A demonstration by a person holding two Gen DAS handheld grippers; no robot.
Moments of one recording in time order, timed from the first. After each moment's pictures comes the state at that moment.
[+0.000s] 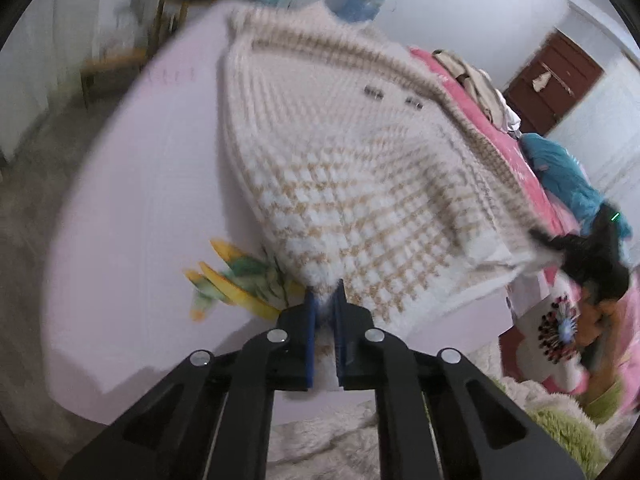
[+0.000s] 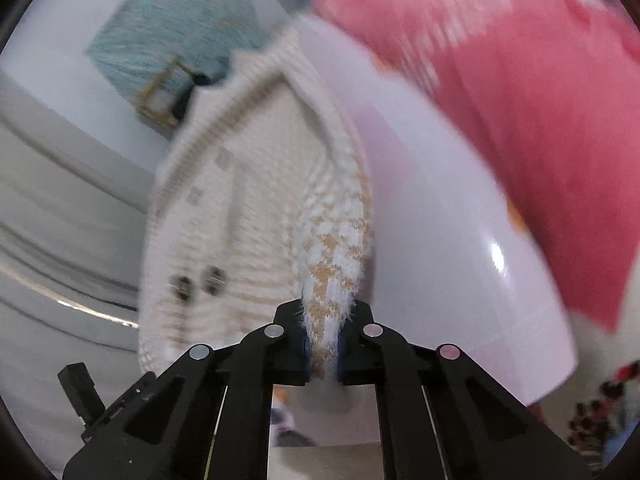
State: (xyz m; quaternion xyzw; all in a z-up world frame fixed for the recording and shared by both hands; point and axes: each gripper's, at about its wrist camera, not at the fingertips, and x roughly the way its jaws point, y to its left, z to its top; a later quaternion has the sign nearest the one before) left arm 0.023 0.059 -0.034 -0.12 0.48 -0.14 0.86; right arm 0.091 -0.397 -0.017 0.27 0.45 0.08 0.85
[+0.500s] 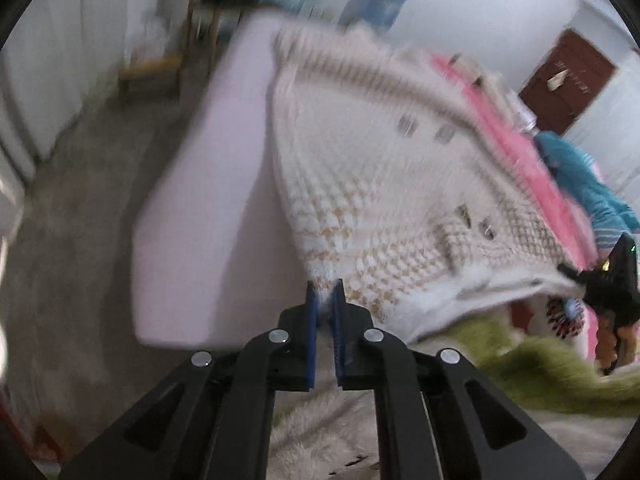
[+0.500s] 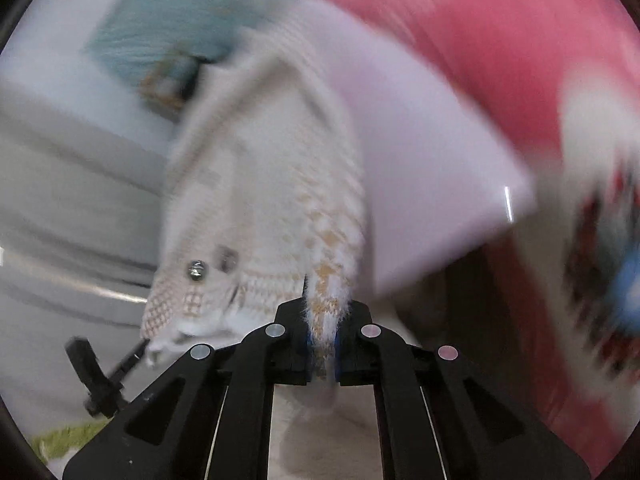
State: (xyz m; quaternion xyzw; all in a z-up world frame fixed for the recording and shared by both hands) left arm -0.029 0.111 -0.024 -0.12 0.52 -0.10 0.84; right arm 0.005 -0.397 -0.054 0.33 0.54 0.08 0.77
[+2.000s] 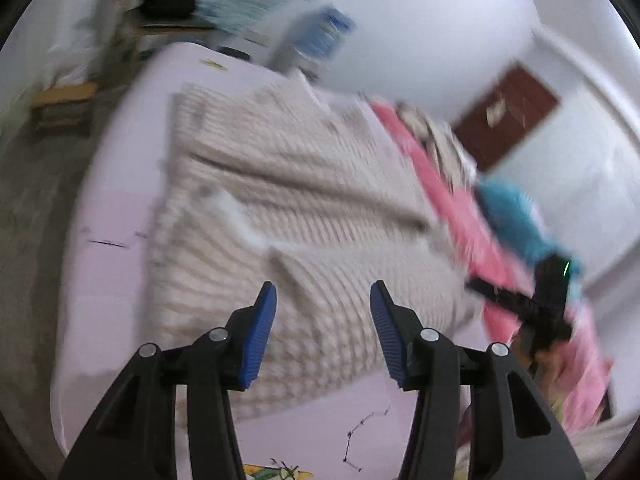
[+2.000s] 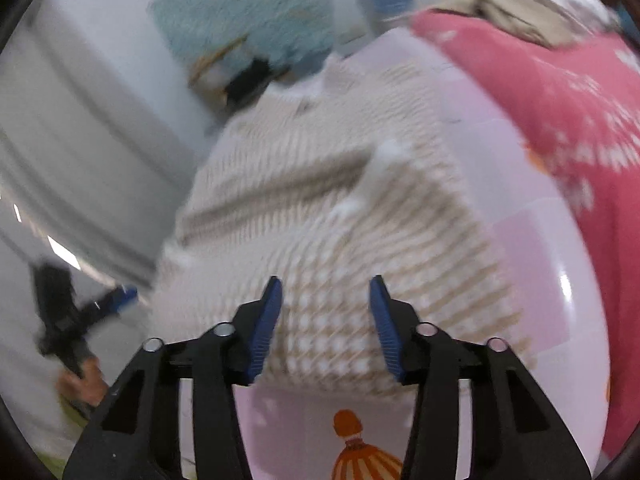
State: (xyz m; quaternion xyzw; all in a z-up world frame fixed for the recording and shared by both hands) left arm 0.153 0.085 0.003 -0.16 0.45 -0.23 0.85; right arm 0.162 -0.309 -0.014 0.15 0.45 0.16 0.86
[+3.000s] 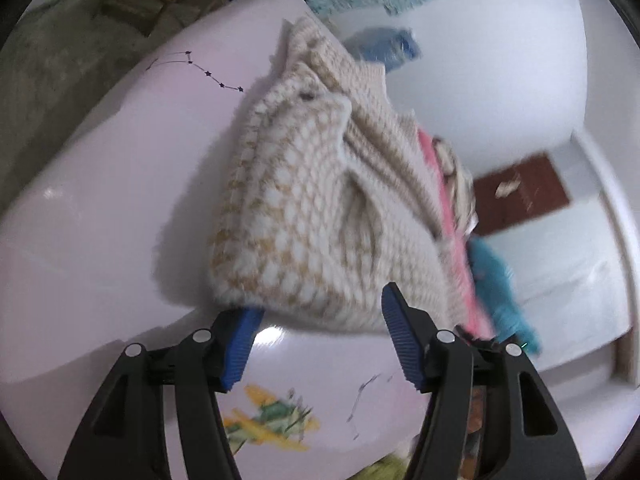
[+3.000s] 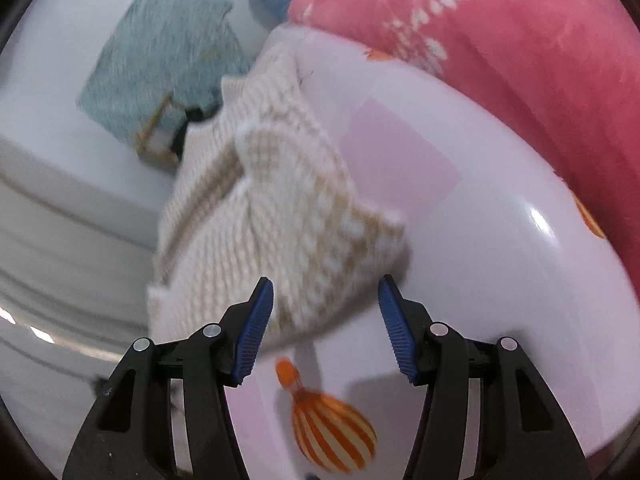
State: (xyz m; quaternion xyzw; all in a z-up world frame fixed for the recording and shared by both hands) left arm 0.100 0.144 -0.073 -0.39 0.44 -0.18 0.79; right arm 0.095 -0.396 -0.072 0.39 0.44 0.06 0.81
